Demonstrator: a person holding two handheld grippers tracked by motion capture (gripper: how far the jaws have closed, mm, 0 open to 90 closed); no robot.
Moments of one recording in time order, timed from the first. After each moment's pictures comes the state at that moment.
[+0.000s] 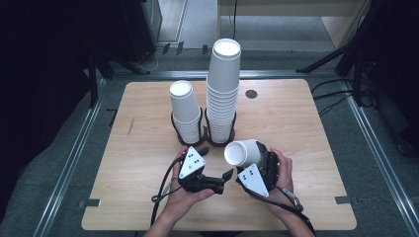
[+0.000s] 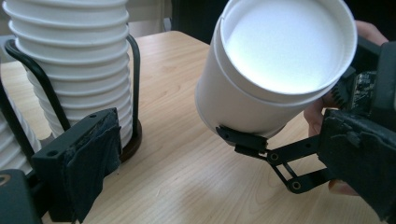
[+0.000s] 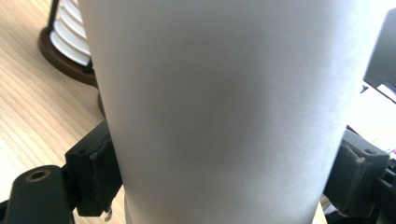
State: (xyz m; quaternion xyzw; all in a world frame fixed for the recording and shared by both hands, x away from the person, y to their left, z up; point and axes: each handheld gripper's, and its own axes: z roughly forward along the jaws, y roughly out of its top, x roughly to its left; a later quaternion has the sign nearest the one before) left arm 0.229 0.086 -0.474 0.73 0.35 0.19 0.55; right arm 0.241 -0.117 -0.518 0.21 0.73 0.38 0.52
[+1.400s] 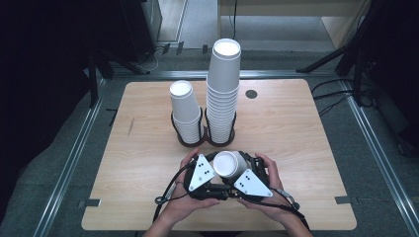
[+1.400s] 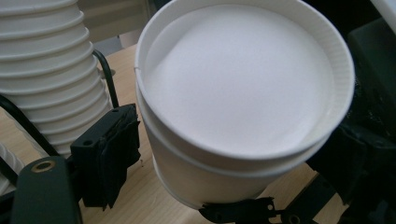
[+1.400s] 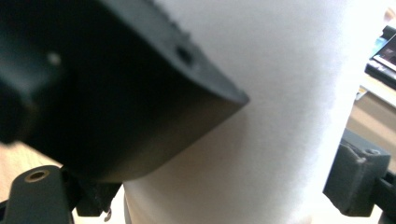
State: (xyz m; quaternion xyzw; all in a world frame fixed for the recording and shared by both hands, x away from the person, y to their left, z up) left arm 0.215 0.072 -0.473 0.77 0.28 0.23 0.53; right arm 0.228 -0.106 -0.518 0.18 0.77 0.49 0.37
